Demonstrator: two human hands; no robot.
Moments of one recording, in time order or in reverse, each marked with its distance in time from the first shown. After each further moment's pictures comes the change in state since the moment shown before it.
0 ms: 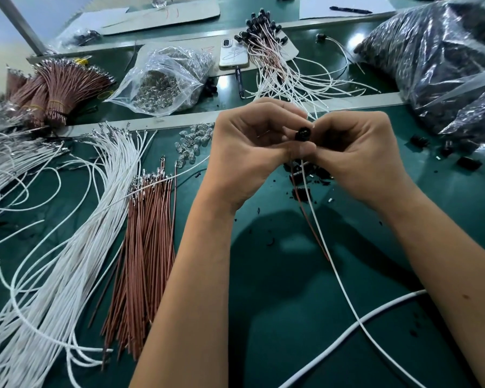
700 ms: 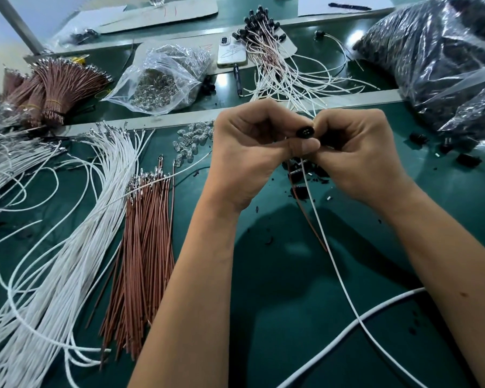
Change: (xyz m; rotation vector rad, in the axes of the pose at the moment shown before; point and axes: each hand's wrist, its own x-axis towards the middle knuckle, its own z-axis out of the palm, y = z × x) left_hand -0.001 -0.002 0.010 -0.081 0.038 0.025; right_hand 0.001 0.002 -0.001 -0.095 -0.021 -0.015
